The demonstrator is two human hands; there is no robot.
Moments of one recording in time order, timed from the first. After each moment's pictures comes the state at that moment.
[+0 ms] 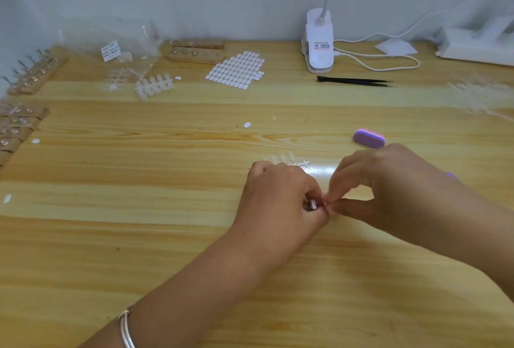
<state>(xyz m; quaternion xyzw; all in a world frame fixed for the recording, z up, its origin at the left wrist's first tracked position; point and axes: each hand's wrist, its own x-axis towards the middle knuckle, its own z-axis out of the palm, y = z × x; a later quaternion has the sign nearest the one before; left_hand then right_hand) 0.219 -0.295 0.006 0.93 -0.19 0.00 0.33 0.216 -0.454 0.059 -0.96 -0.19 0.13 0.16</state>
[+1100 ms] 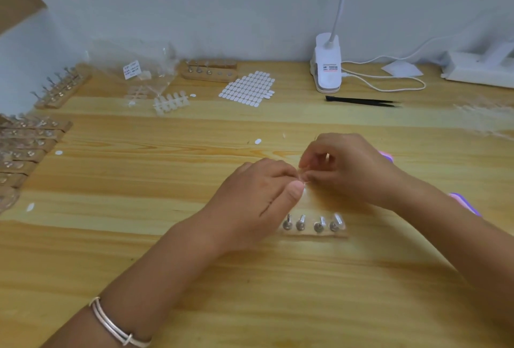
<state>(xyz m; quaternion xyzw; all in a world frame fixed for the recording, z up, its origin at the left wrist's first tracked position) 0.252 -0.246 0.003 0.92 -0.29 -0.06 0.25 0.289 -0.448 0.007 -0.93 -0.21 0.04 0.29</state>
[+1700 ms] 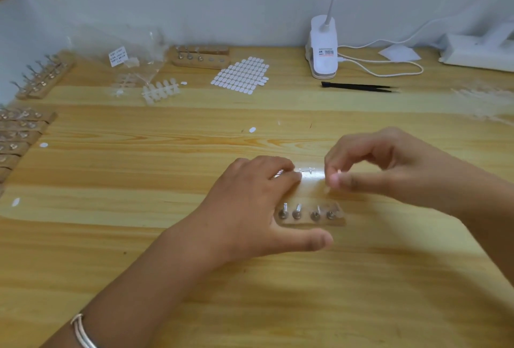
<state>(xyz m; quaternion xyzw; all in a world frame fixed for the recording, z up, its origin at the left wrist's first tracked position) 0.235 -0.249 0.010 0.94 -0.30 -0.06 0.15 0.249 -0.476 0.042 -0.83 -0.24 0.15 0.49</state>
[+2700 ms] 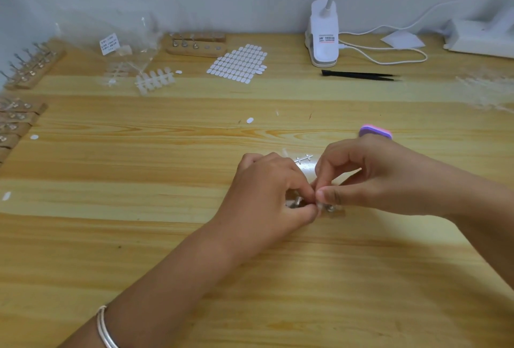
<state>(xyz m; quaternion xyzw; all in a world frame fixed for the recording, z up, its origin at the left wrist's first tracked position) 0.230 -0.271 0.000 0.90 -0.24 -0.01 0.37 0.248 -0.466 0.030 -0.85 -0.20 0.23 0.43</state>
